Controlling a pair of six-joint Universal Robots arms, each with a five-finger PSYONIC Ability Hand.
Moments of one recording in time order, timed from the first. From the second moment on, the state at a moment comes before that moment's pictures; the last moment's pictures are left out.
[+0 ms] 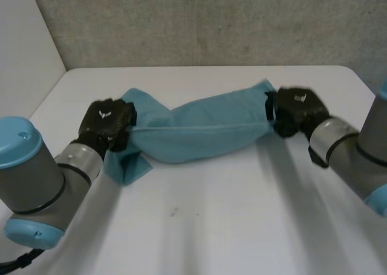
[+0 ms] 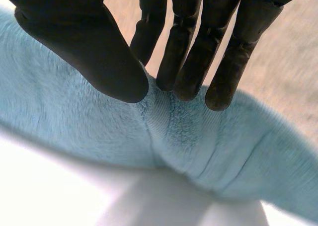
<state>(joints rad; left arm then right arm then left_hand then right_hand) 4.35 -1.88 -1.79 3.58 -1.47 3.32 1.87 -1.21 1.53 -0.11 1.32 2.99 1.17 1.22 1.22 1.22 1.04 0.99 1.18 1.18 1.19 1.00</state>
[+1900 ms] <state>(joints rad) 4.42 -1.82 -1.74 3.54 -1.57 3.37 1.63 -1.00 1.59 -0.20 1.42 3.17 1.17 1.22 1.22 1.22 1.02 0.96 1.14 1.13 1.13 0.92</state>
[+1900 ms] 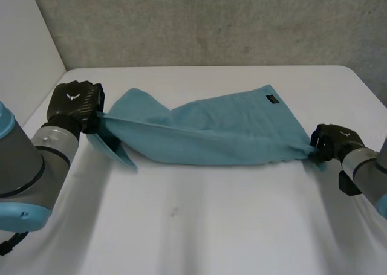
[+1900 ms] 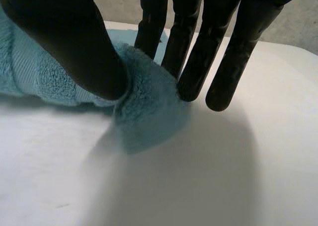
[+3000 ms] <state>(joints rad) 4.45 -2.19 -1.11 3.18 -1.54 3.70 1.78 -0.91 0.77 0.35 1.51 2.39 1.17 1.22 1.22 1.22 1.02 0.96 1.18 1.18 1.19 0.97</state>
